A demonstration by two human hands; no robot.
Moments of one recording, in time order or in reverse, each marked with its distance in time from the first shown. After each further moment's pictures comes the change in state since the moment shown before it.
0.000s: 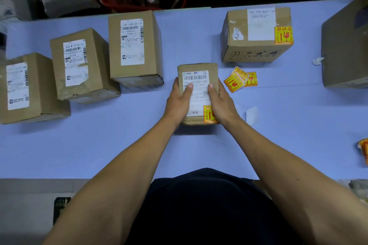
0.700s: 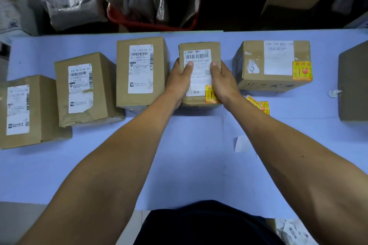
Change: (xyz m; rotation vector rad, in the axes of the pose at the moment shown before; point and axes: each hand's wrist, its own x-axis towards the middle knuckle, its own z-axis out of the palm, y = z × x) left_hand 0.124 0.079 -0.026 -0.093 0.025 0.057; right_hand 0.118 -0.096 -0.001 -0.009 0.019 -0.056
